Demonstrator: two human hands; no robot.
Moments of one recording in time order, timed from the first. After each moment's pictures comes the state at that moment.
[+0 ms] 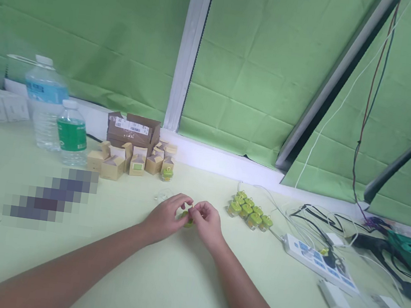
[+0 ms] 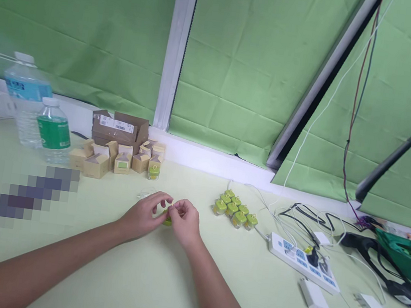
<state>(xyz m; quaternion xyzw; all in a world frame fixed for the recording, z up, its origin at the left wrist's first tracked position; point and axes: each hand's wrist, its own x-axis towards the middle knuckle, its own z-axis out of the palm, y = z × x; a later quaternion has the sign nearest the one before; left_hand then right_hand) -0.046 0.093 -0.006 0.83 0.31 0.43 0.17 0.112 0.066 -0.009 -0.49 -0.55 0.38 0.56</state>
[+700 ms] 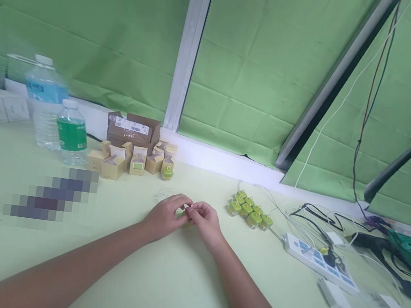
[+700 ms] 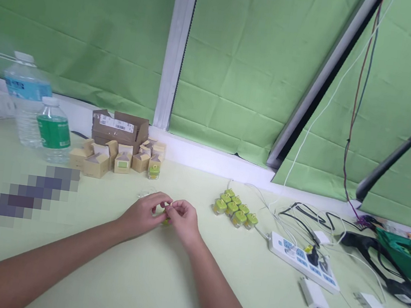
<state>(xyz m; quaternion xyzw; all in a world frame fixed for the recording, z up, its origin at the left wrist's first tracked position) -0.048 0.097 -0.008 0.84 0.30 0.44 0.15 0.108 0.066 -0.004 -0.45 -0.50 0.49 0.56</state>
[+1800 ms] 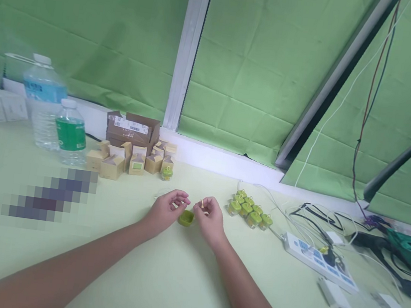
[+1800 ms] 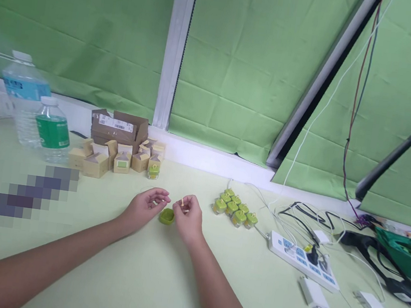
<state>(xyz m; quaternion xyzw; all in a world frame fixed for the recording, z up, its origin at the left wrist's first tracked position) -0.042 0.110 -0.014 0.69 0.36 0.51 0.36 0.117 0.068 -0.006 -0.49 -0.53 0.34 0.60</state>
